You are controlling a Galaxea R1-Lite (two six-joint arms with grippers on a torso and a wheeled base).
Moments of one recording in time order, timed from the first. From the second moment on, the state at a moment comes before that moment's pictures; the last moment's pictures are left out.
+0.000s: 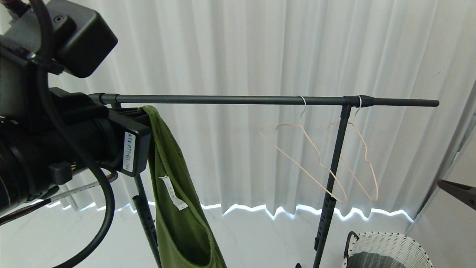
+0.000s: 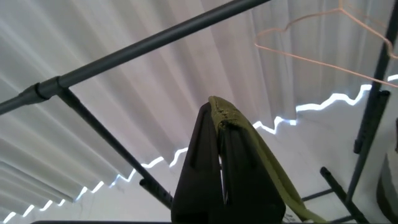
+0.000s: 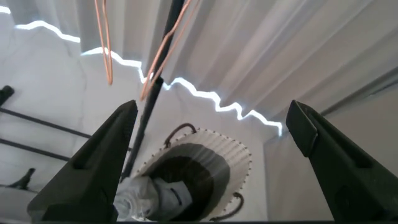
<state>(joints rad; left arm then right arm) -0.85 1.26 -1.05 0.03 0.62 0.23 0.28 0.99 -0.80 0.19 -0.12 -0.25</state>
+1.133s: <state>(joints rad) -0.84 1.26 -0.99 0.03 0.62 0.23 0.30 1.46 -1.00 0.16 -0.18 0.12</state>
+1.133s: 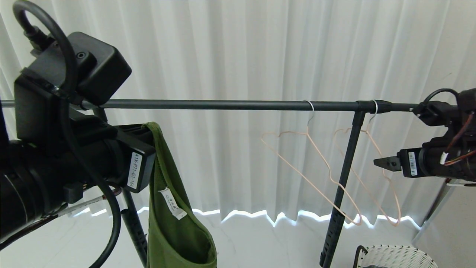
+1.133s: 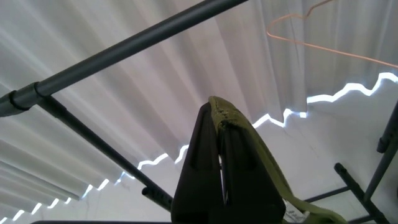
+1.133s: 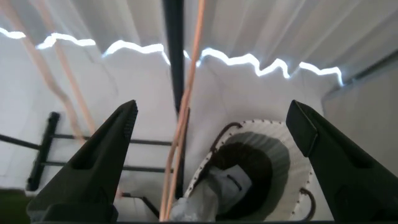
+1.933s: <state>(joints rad) -0.84 1.26 -0.97 0.03 0.62 0.23 0.31 1.64 -1.05 0.16 -0.22 0.20</state>
